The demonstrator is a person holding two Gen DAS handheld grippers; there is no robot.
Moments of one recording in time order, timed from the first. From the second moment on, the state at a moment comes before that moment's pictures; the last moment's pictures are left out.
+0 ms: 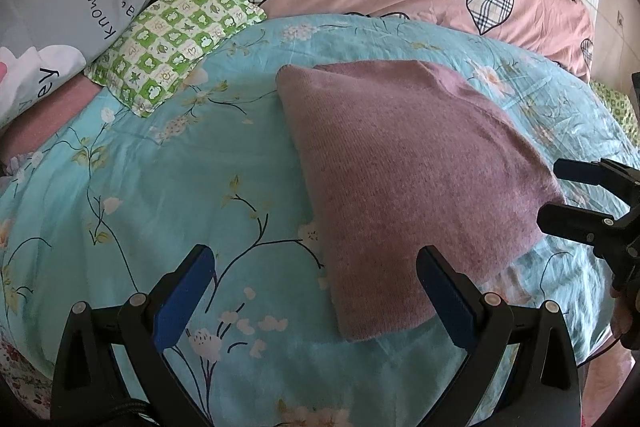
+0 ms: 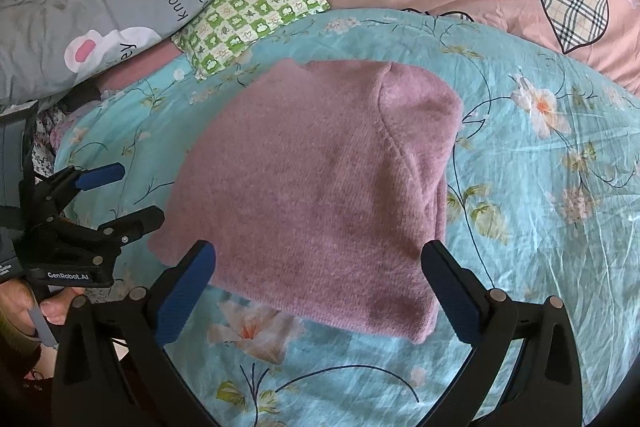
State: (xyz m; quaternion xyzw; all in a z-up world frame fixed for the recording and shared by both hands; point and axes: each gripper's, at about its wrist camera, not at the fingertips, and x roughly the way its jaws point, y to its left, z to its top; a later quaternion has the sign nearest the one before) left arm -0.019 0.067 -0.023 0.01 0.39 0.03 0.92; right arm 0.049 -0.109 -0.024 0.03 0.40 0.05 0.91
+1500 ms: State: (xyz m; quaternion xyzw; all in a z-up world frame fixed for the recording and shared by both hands) left arm -0.019 0.062 -0.019 0.01 0.40 0.03 0.92; right arm 0.047 -0.110 -0.017 0.03 0.40 0.05 0.92
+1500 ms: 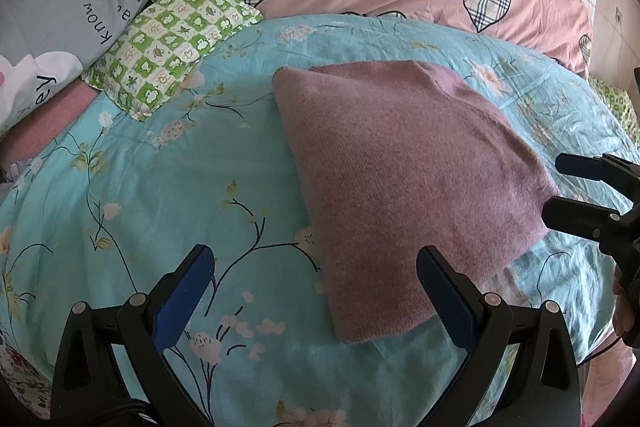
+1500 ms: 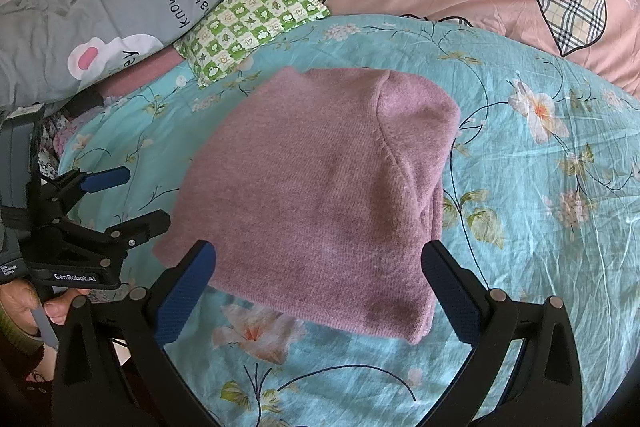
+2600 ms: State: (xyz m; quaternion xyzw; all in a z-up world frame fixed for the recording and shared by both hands) left arm -0.015 0.062 -0.019 0.02 0.40 0.03 0.92; right arm 0.047 -0.111 -0.014 0.03 0.40 0.05 0.92
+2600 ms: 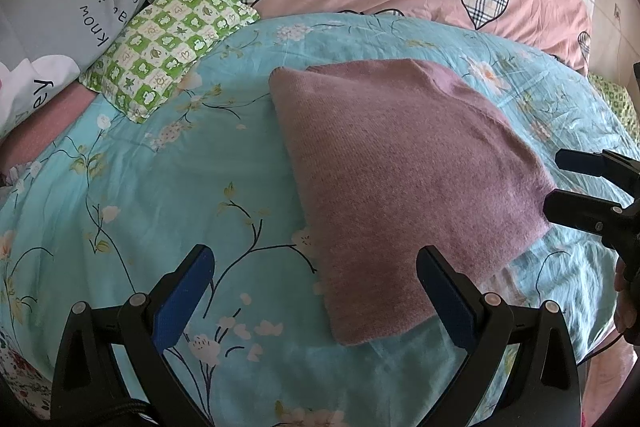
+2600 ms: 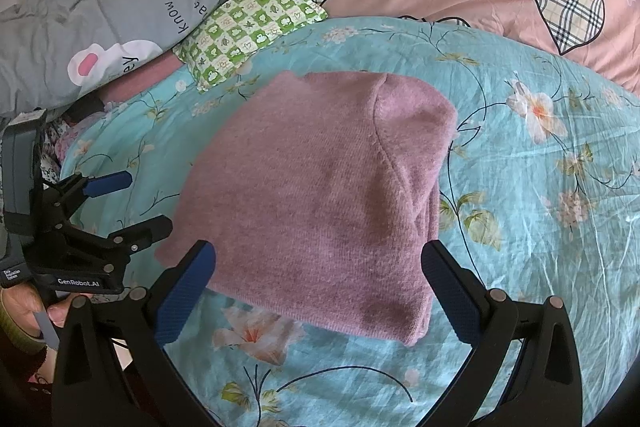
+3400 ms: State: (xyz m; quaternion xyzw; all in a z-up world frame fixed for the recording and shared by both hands) left arm -0.012 0.057 -0.009 0.03 0.38 0.02 0.92; right arm 0.048 -0.111 -0.013 0.03 0.39 0.05 0.92
